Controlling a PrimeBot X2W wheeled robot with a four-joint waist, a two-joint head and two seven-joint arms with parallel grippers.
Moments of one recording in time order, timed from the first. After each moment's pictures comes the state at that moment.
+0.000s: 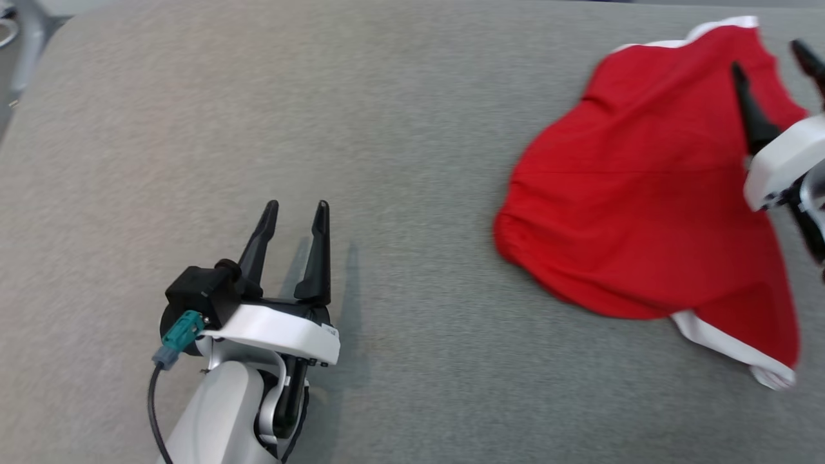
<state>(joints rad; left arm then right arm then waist) -0.32 0.05 -0.30 0.27 -0.46 0.05 -0.26 -1.00 -0.43 0.49 0.99 0.31 0.13 -0.26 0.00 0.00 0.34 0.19</state>
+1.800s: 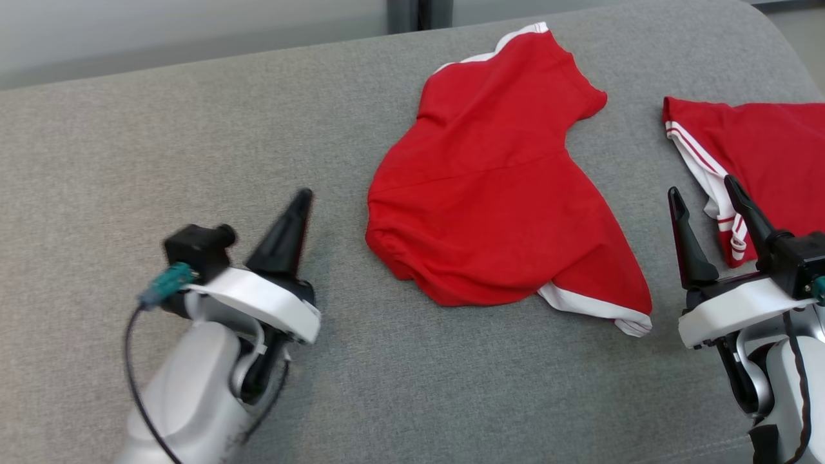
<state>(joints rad) -0.50 0.13 -0.40 0.54 -0.60 -0.12 -0.26 -0.34 -0.19 0.05 0.28 0.13 0.13 -0.18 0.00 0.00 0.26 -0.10</state>
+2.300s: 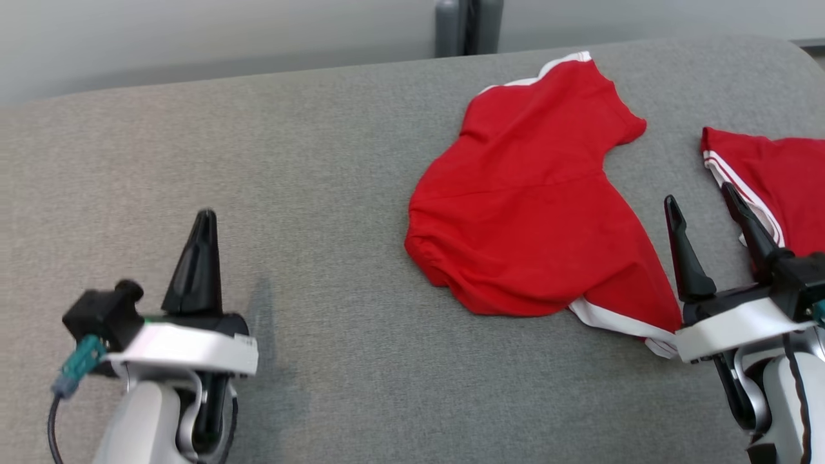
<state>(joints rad) -0.25 0.12 -0.11 0.24 -0.47 -0.05 -0.26 -0.29 -0.18 0.06 0.22 0.12 0.13 -0.23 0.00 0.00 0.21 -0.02</state>
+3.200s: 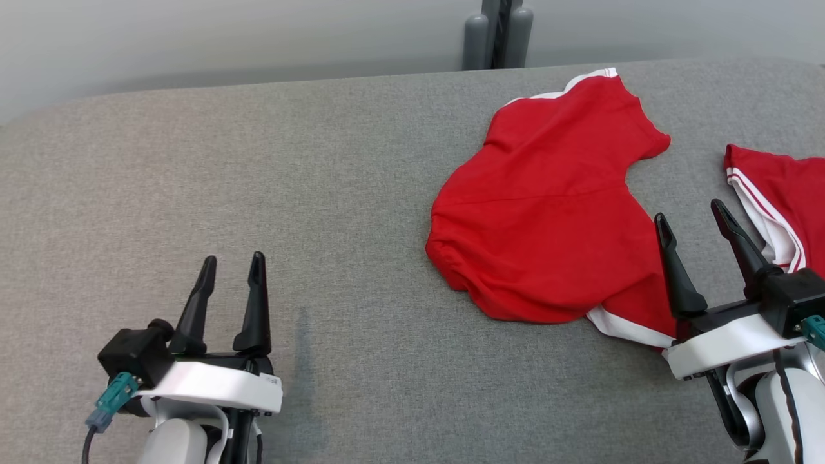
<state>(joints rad) -0.15 0.05 -0.08 0.24 -0.42 -0.07 -0.26 -0.25 -0.17 0.06 0.20 0.11 0.13 -0.22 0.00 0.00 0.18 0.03</state>
